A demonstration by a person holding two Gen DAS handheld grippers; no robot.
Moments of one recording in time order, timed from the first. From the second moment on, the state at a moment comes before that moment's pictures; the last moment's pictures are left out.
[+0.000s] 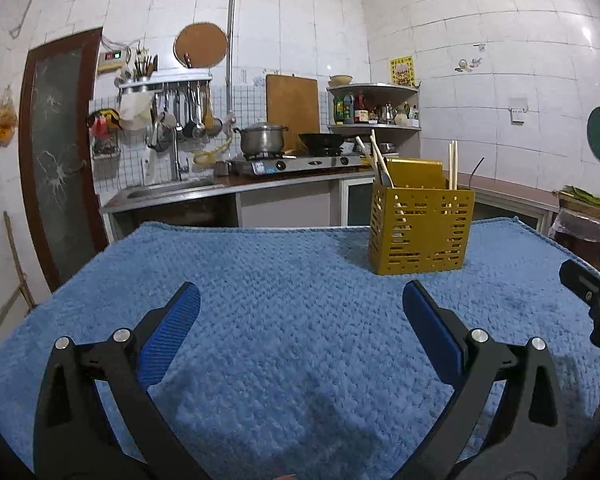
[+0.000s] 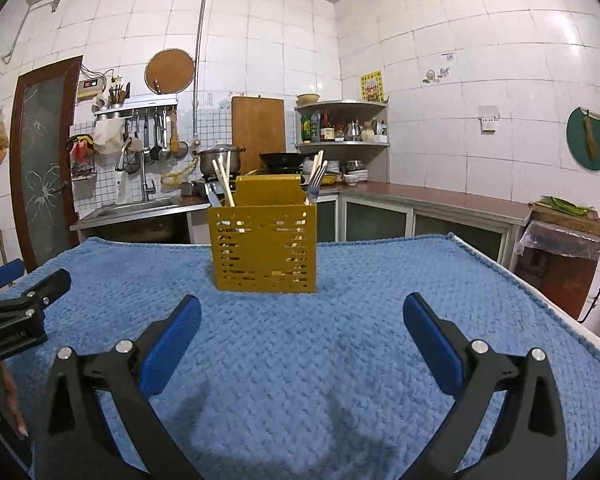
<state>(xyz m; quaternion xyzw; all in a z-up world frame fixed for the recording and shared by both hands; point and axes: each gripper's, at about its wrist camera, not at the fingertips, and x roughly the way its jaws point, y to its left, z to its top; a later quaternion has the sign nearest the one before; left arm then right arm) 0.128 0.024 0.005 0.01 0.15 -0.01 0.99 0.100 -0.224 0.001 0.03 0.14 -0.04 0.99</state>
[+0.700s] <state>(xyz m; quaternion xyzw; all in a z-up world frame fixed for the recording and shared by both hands) 0.128 0.019 0.000 0.02 0.16 -0.02 0.99 0.098 -0.225 -0.002 0.04 0.13 -0.05 0.99</state>
